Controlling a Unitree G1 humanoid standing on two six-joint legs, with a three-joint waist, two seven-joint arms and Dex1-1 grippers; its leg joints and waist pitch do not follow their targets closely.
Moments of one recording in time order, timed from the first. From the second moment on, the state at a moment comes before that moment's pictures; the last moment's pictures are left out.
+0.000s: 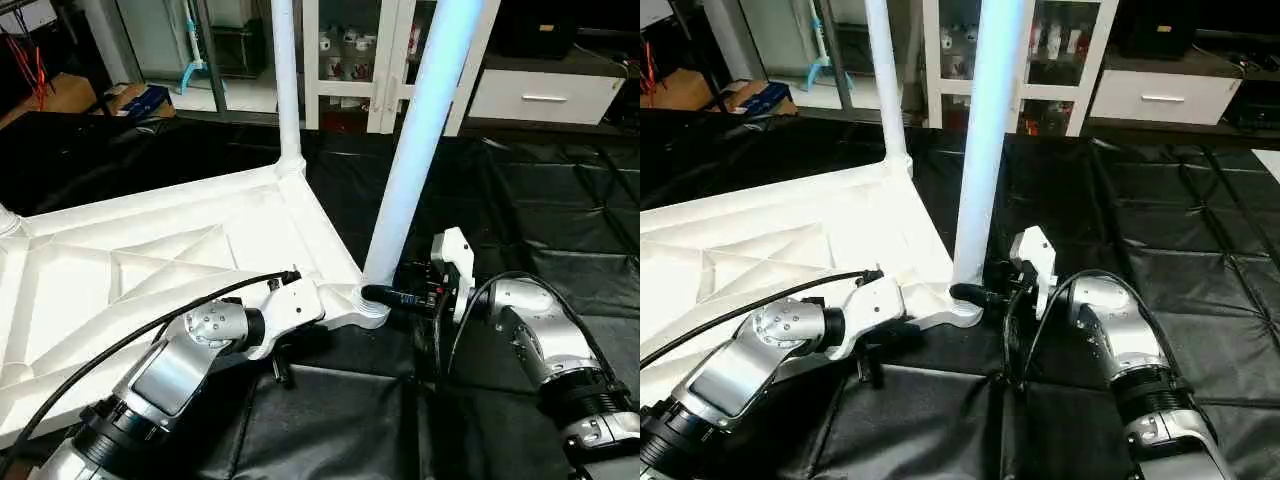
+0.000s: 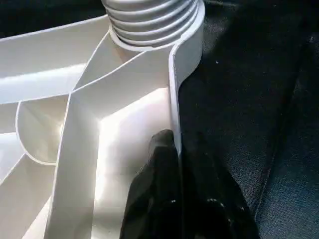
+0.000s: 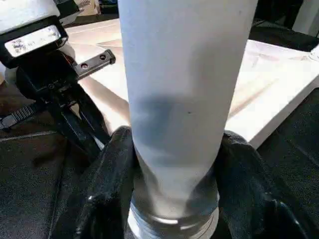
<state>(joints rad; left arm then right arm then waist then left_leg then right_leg) -0.35 0.45 -0.45 0.02 0.06 0.39 -0.85 -0.48 -0.39 0.14 0.56 0.30 -0.02 1.16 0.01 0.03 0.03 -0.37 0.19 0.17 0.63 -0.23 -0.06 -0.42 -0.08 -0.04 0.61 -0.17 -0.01</state>
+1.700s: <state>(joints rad) -0.40 0.27 -0.33 0.16 0.03 0.47 -0.72 -0.48 -0.14 0.04 0.53 0.29 0.09 0.63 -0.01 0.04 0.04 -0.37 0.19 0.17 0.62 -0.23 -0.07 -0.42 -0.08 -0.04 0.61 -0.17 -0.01</state>
